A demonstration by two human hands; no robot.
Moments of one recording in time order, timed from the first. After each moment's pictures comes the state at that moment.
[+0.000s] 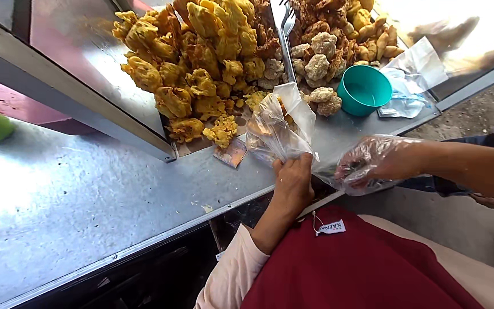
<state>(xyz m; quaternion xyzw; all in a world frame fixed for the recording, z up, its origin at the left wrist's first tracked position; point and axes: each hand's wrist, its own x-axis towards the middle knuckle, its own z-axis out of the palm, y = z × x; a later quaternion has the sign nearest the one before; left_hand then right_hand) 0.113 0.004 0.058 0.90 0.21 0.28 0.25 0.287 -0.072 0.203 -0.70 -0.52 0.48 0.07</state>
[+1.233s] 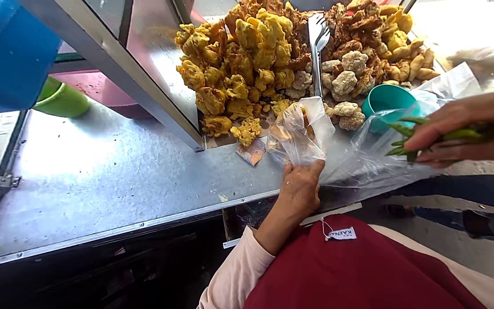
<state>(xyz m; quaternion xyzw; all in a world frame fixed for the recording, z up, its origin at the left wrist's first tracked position) 0.098 0.010 0.083 0.90 0.24 0.20 0.30 0.310 -0.082 0.304 -0.65 -0.67 0.30 0.19</state>
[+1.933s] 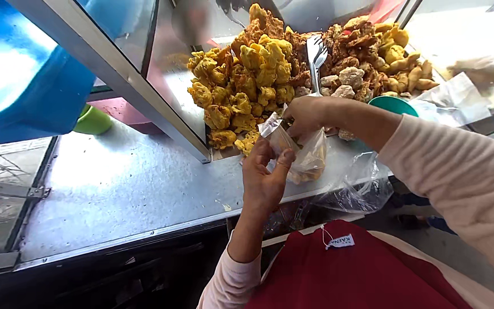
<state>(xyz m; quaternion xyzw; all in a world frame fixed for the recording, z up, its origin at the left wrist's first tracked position) 0.068 0.050 0.151 0.65 0.28 0.47 0.52 0.246 0.104 0.231 -0.67 -0.66 0.32 -0.07</state>
